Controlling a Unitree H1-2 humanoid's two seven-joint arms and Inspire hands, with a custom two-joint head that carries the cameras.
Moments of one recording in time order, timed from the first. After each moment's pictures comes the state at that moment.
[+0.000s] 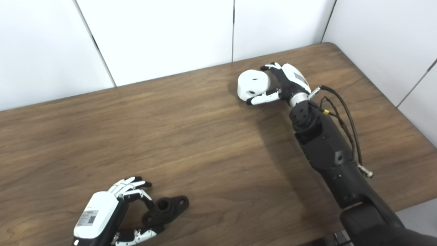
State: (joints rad) left arm 0.20 0.31 -0.38 -0.36 0.88 -0.06 -0.13; right arm -0.39 -0.46 0.07 0.15 -0.50 0.44 0.08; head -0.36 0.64
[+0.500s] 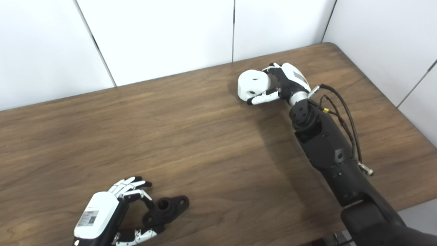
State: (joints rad) left arm 0.20 0.31 -0.38 -0.36 0.89 -0.06 -0.13; right arm -0.40 -0.47 0.07 0.15 -0.50 0.44 0.08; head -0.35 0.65
